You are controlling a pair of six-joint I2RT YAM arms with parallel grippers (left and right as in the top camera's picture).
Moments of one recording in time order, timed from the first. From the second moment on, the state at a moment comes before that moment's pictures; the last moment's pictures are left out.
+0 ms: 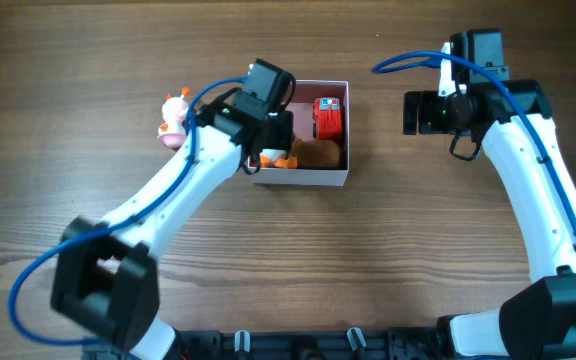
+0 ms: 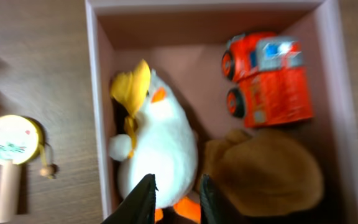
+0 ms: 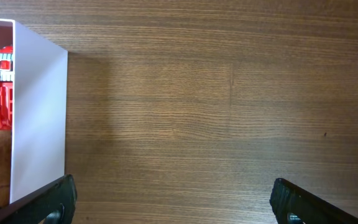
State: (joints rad) left arm -0.51 1.75 1.35 -0.66 -0.07 -0.37; right arm 0.09 1.59 1.41 -0.95 0.09 0.06
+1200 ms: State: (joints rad) left arm -0.08 1.91 1.36 -0.49 -0.18 -0.09; right arm 0.09 1.59 1.41 -0.95 0.09 0.06
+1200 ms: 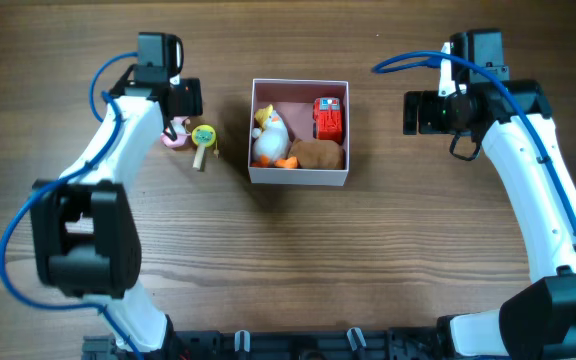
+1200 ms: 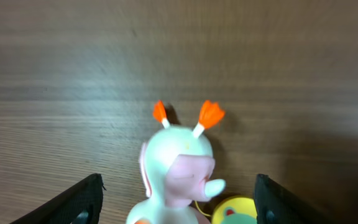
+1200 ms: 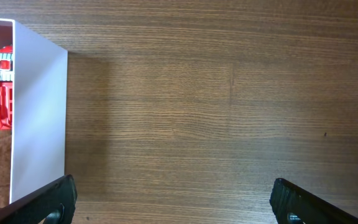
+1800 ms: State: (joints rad) left arm -0.08 2.05 1.37 -0.47 -0.21 -0.05; right arm 0.09 1.59 1.41 -0.95 0.09 0.06
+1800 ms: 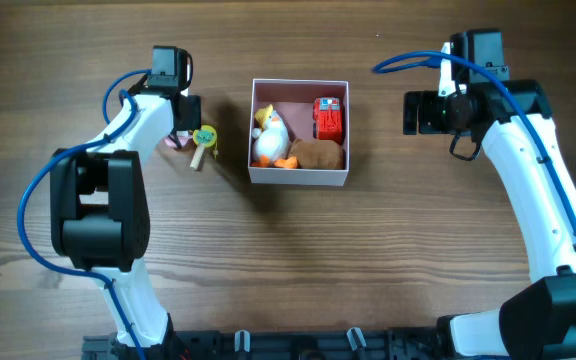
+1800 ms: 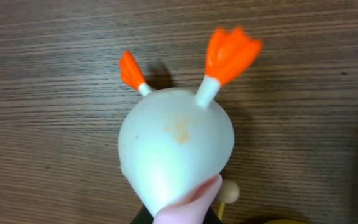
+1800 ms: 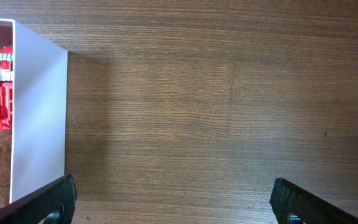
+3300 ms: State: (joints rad) left arm -0.60 1.87 1.37 -0.33 -0.21 -0.41; right arm 0.09 1.59 1.41 -0.95 0.09 0.06
